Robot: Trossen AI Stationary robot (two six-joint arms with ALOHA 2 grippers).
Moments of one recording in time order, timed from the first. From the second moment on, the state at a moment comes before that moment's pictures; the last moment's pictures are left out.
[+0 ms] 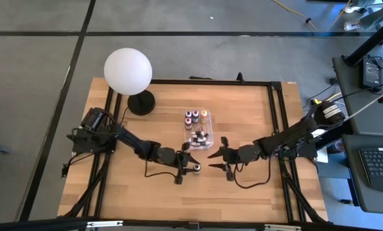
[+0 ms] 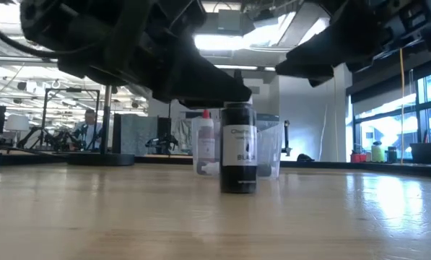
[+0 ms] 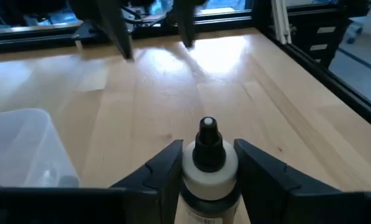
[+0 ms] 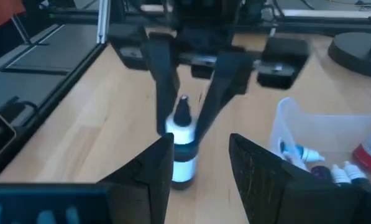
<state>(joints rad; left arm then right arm) -0.31 1.87 0.78 0.76 -0.16 -0.03 0.41 1.46 0.55 0.54 0.27 0.13</state>
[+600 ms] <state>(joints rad) -0.29 1.88 0.78 0.75 -0.14 -0.04 0.41 1.57 0.55 0.60 0.27 0.13</state>
